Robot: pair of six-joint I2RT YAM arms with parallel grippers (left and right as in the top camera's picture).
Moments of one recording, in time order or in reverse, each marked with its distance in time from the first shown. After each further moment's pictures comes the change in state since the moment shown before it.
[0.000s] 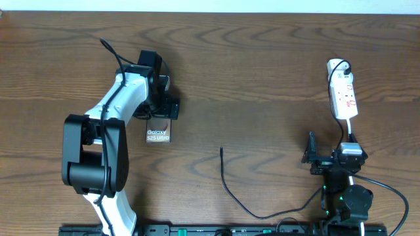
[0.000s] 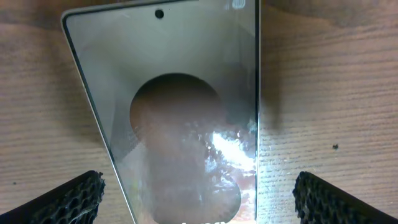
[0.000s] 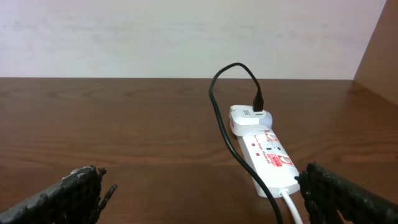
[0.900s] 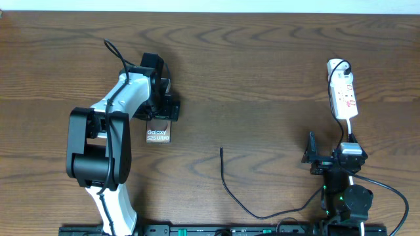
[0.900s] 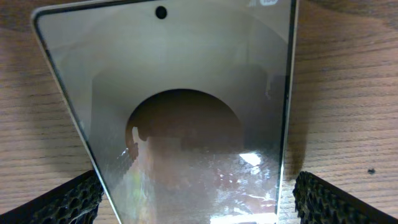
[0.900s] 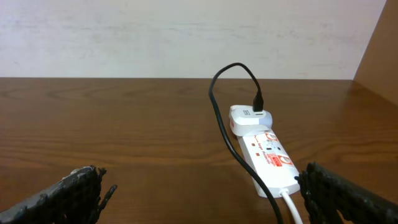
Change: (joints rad) left arm 0.000 0.058 0.000 0.023 -0.023 0.000; right arm 0.000 0.000 0.000 0.000 0.000 0.000
